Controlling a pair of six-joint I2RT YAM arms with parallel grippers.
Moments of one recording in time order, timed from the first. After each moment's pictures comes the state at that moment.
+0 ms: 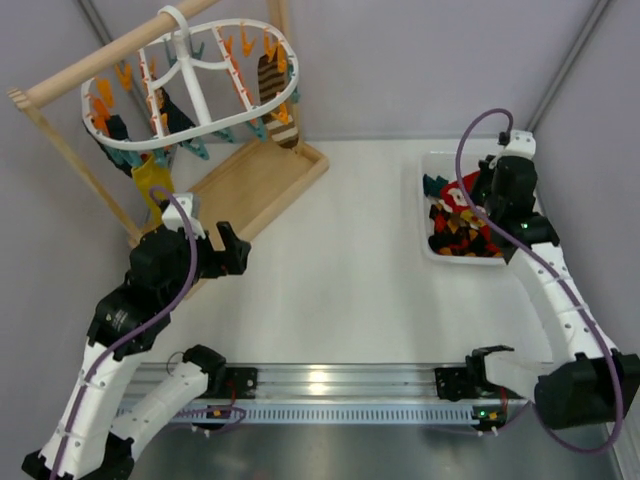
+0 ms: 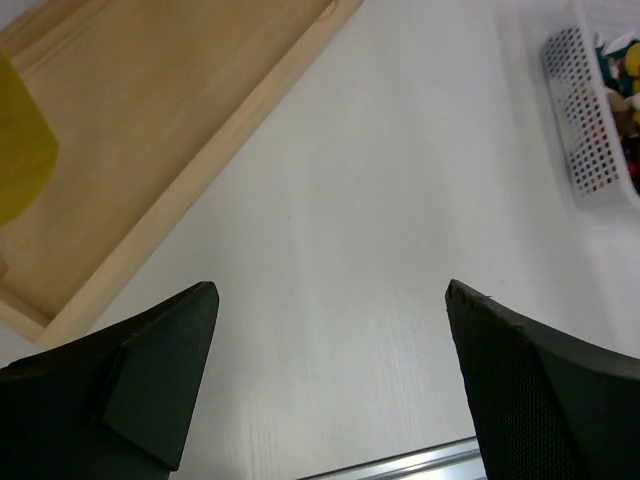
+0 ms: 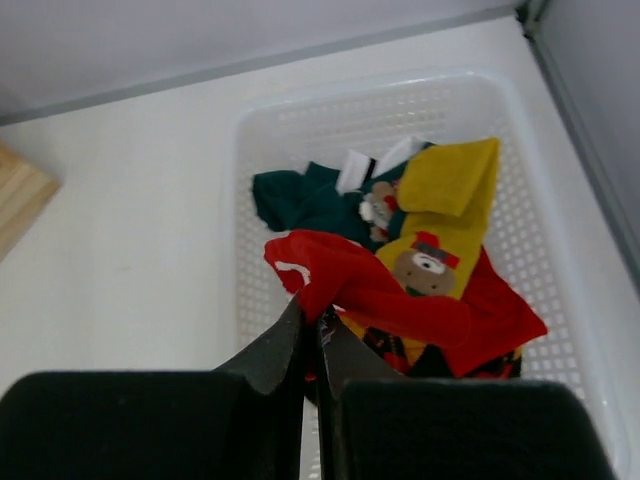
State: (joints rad) left arm -0.45 0.71 1.18 -0.87 -0.16 -0.36; right arm 0.20 1.07 1.03 -0.28 0.24 0.22
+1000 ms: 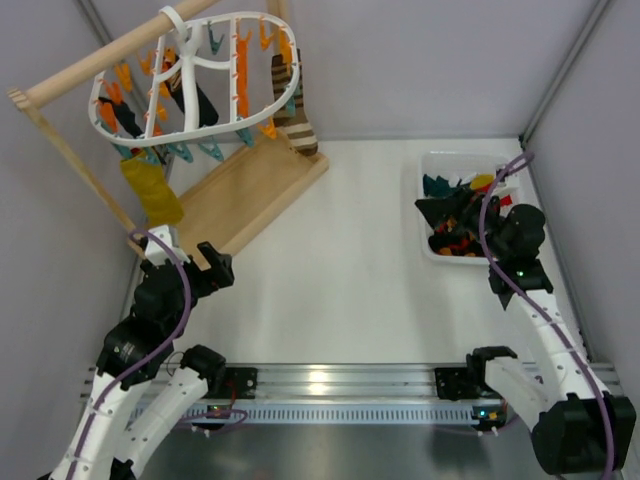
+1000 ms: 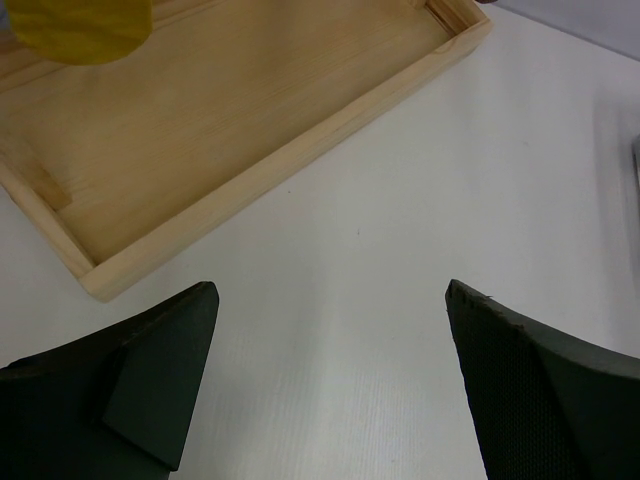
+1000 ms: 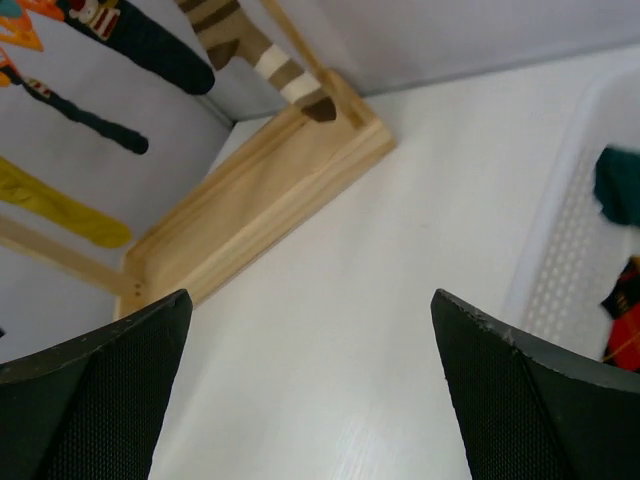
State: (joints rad) left arm -0.45 0.42 0.85 -0.81 -0.42 -0.49; right arm 0.07 0.86 0.69 0.15 -0.46 0.54
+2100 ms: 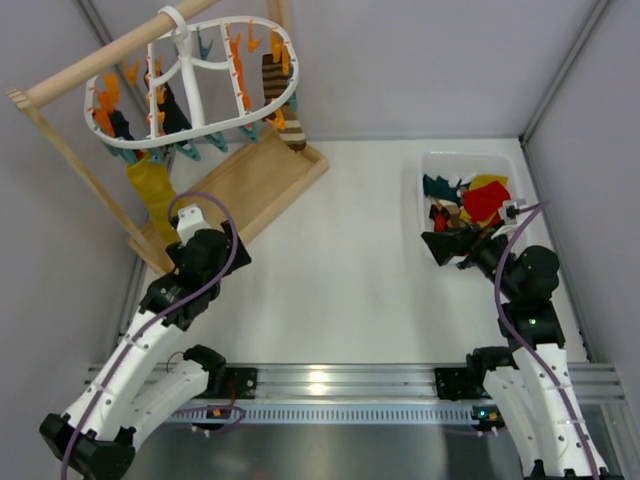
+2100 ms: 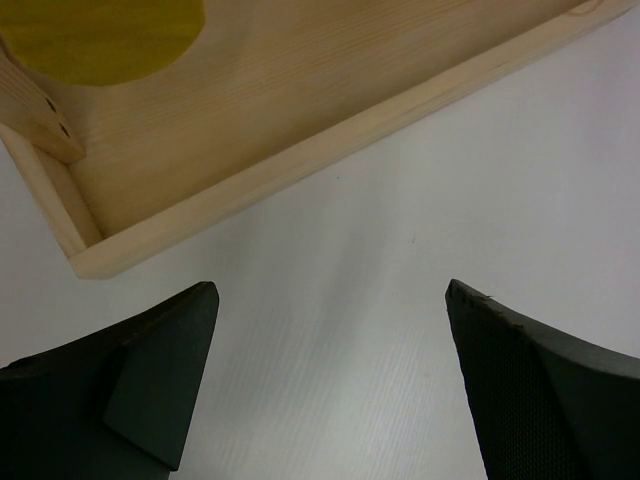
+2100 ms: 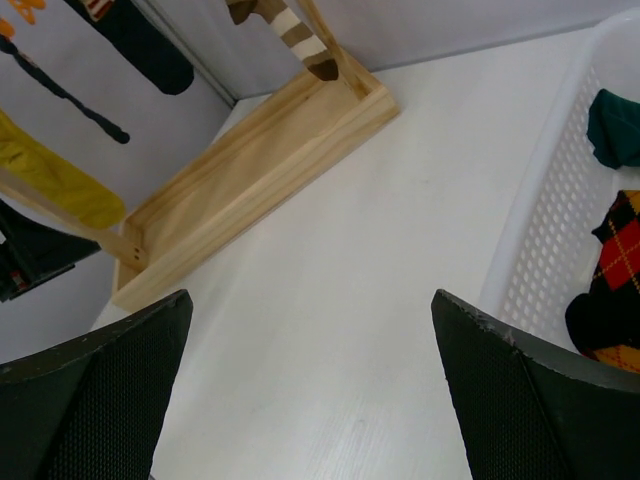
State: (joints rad) left arm -0.45 0.73 0.82 -0.72 -0.55 -0.63; right arm 0.05 0.50 0.53 -0.04 -0.51 0.55
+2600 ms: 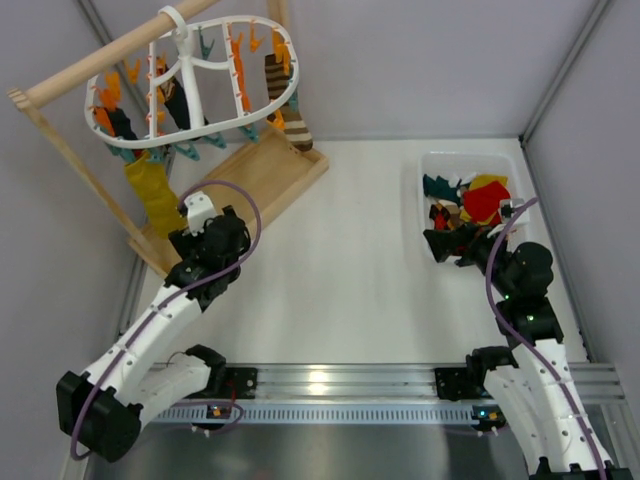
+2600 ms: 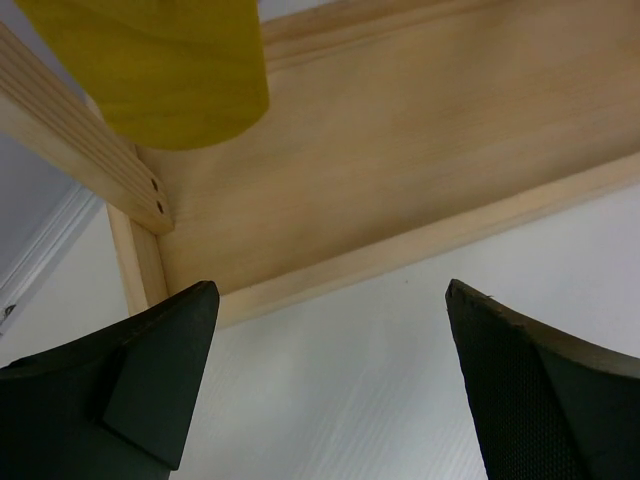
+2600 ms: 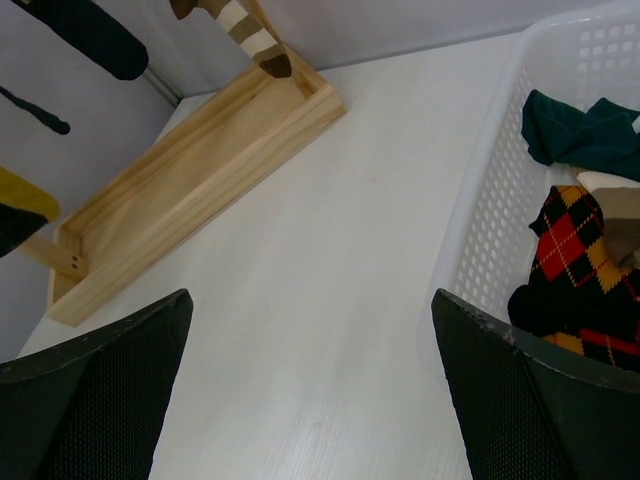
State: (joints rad) left arm -0.45 0.93 0.77 -0.47 -0.84 -0.55; right arm 0.10 0.53 0.53 -0.08 -0.37 0.44
